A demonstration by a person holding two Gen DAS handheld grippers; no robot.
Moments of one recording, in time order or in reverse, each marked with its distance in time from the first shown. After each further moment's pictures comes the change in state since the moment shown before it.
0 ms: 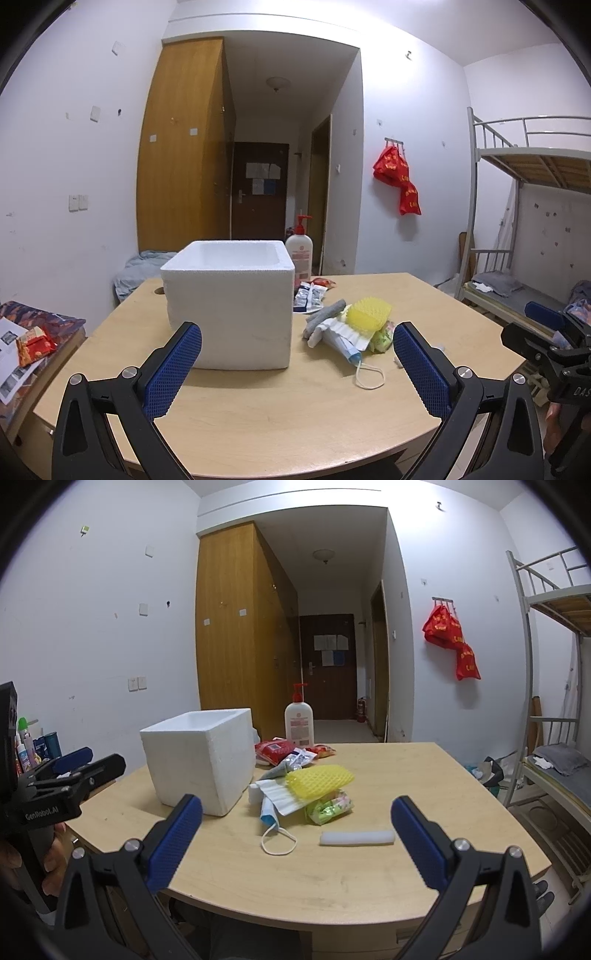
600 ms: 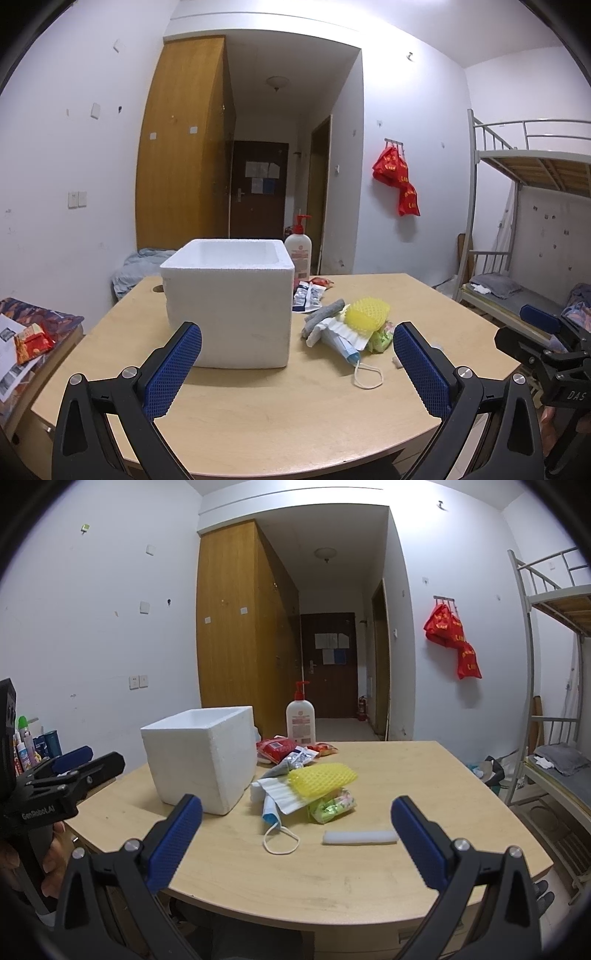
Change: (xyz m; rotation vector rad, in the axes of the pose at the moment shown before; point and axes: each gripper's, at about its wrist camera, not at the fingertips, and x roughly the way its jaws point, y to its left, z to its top) left arm 0.001 0.002 -0.003 -0.013 -0.002 -0.007; right arm 0.004 0.000 0.001 0.002 0.009 0.003
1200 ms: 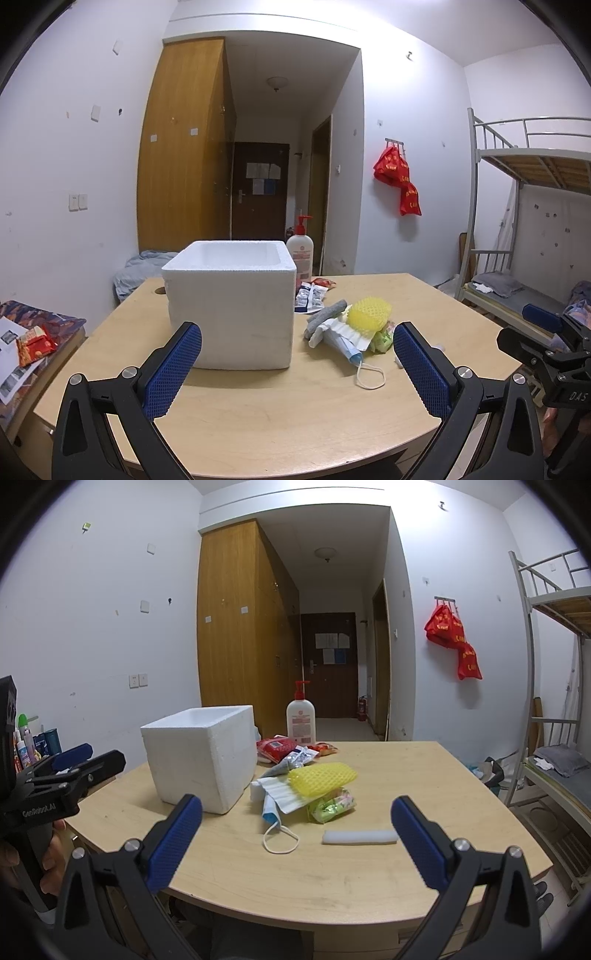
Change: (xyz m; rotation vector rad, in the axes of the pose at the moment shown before) left arm 0.000 0.001 0.000 0.005 -0.003 0.004; right arm 0.000 0.002 0.000 -0.005 -0.001 0.000
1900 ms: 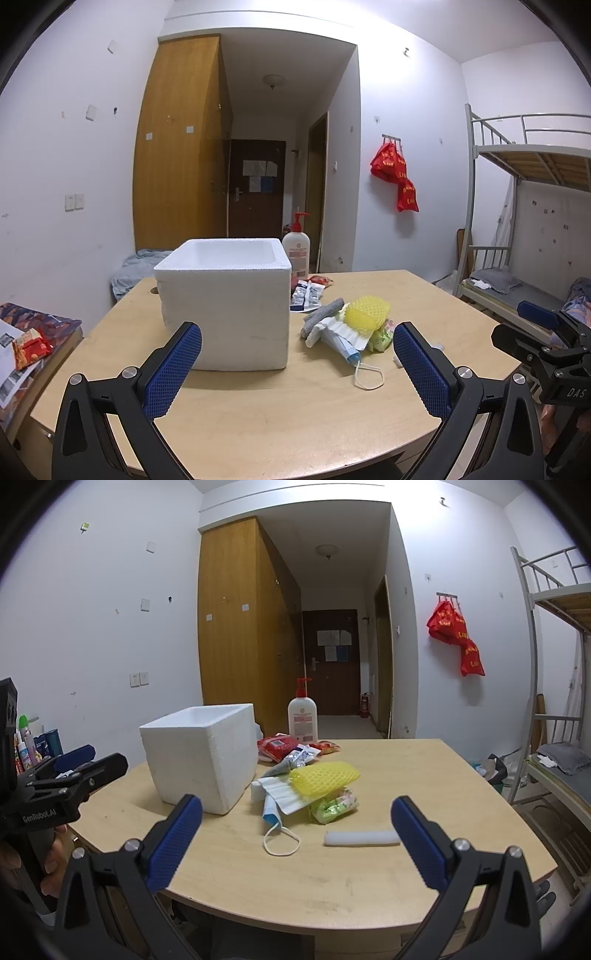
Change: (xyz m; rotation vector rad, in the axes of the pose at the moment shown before) left arm 0.006 -0.006 0.002 0.012 0.012 -0.008; right arm 0.010 -0.003 0.001 0.005 0.014 0.012
